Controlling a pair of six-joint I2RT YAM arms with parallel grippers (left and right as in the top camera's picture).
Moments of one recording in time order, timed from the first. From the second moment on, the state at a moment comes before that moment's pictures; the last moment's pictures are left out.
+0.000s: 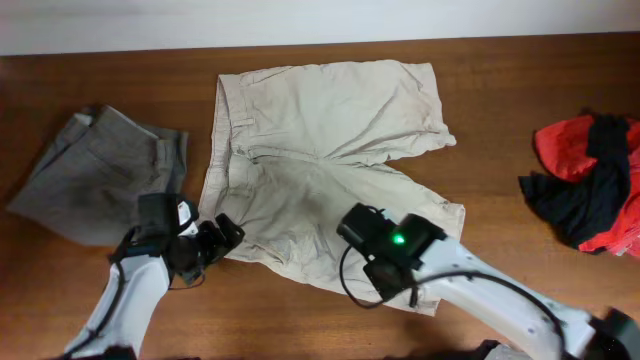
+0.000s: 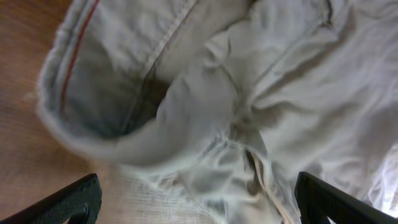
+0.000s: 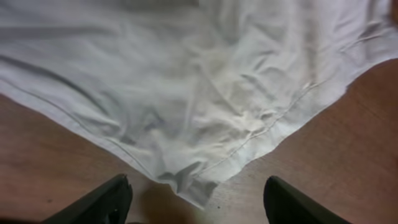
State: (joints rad) left arm 0.10 1.38 0.61 -0.50 0.36 -0.50; right arm 0.78 1.45 0.99 -1.16 0.25 0.29
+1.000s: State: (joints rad) left arm 0.11 1.53 0.62 -0.35 0.42 -0.50; right arm 0.93 1.52 0.96 -1.15 0.24 0.25
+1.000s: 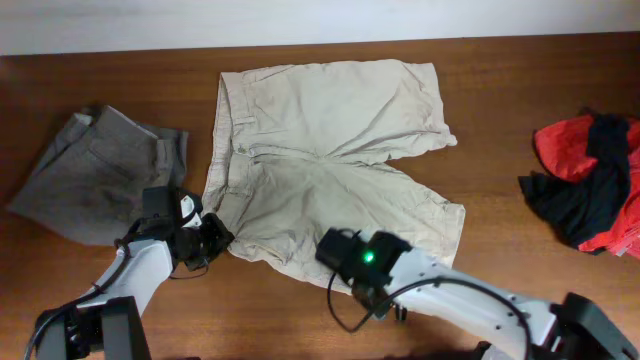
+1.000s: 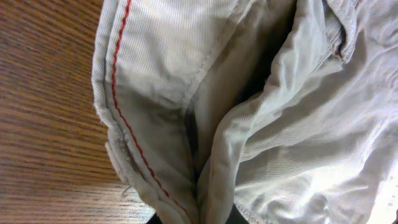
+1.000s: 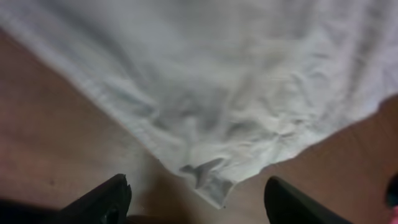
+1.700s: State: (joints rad) left arm 0.11 1.53 0.62 -0.35 0.42 -0.47; right arm 1.07 1.84 0.97 -1.13 0.29 0.23
